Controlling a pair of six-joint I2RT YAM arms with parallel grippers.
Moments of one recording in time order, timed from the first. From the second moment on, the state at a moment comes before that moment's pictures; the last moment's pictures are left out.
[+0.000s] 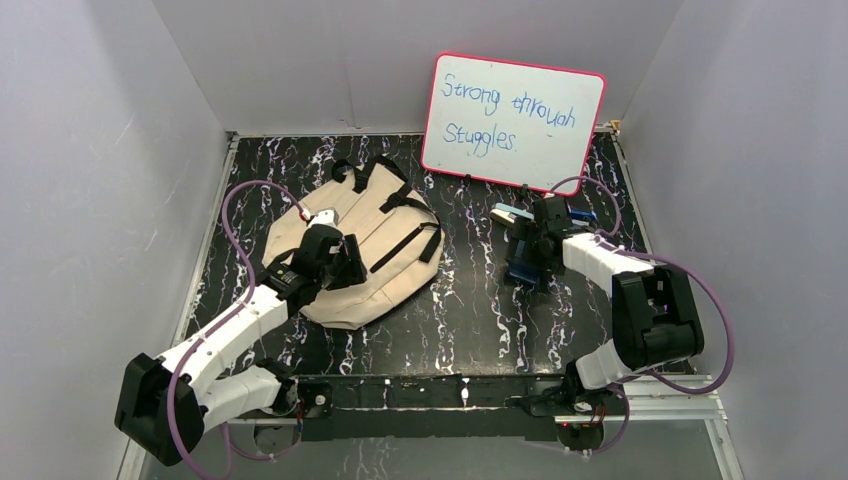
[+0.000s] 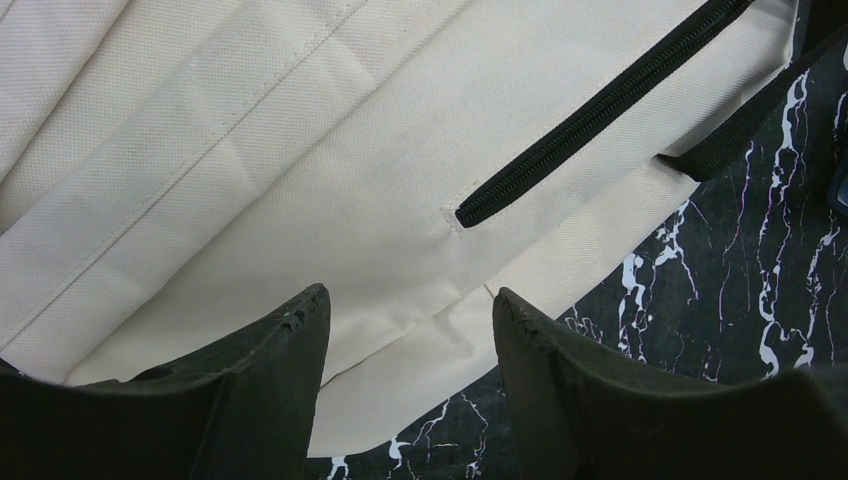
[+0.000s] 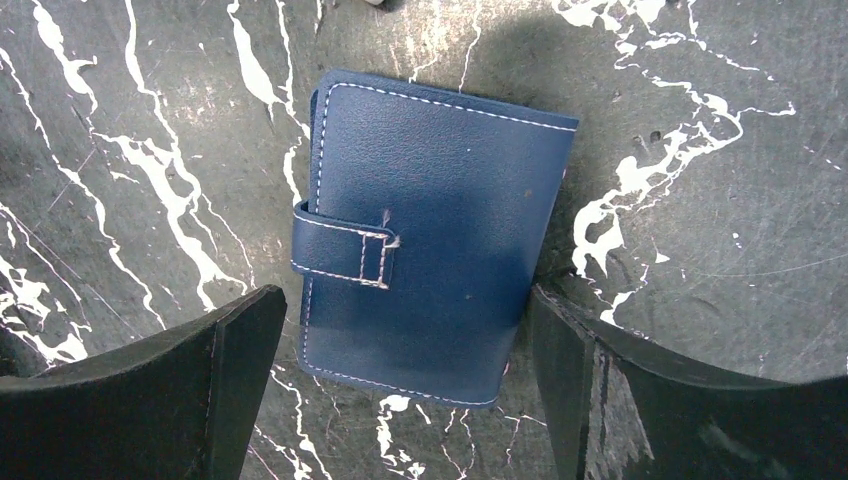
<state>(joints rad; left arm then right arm) -0.54 1.05 0.69 -0.45 -0.18 -0.60 0.24 1.49 0.80 -0.35 0.06 0.47</state>
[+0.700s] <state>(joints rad) -0.54 1.05 0.69 -0.45 -0.17 -0.60 0.32 1.55 0.81 -0.36 0.19 0.42</state>
